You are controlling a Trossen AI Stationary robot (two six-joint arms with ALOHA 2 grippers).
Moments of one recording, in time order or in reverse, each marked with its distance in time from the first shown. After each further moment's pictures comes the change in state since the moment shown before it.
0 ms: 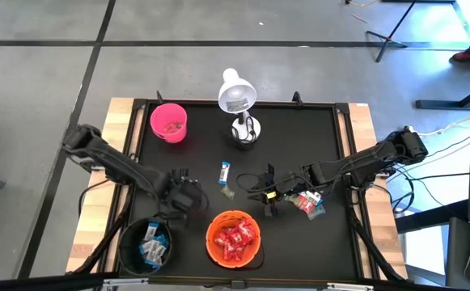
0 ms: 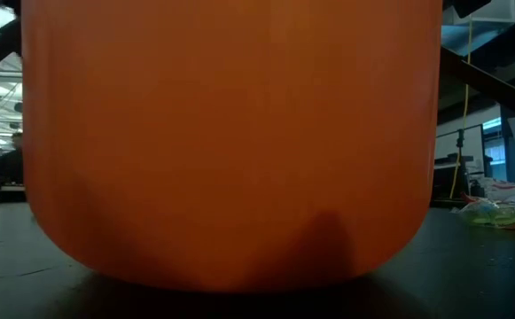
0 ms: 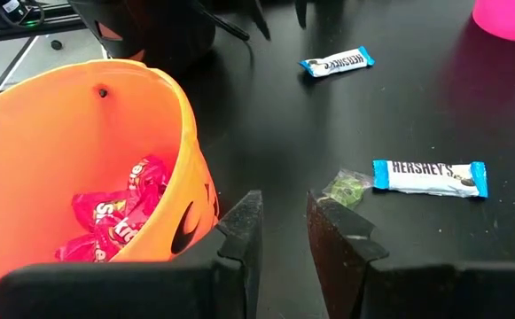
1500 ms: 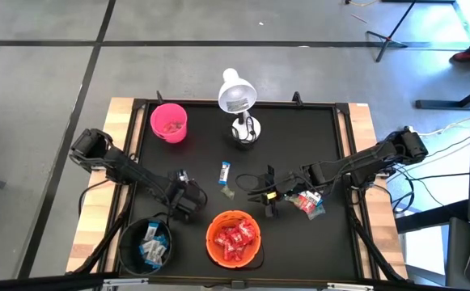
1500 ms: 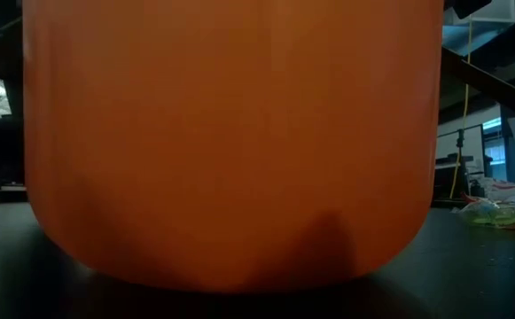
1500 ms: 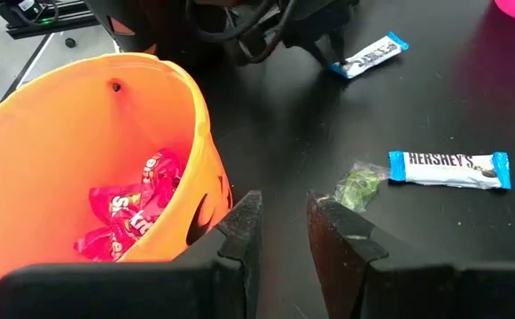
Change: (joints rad) left arm 0.022 0.116 -0.273 0.231 -0.094 -0.144; right arm 0.000 0.000 0.000 -0.010 -0.040 0.023
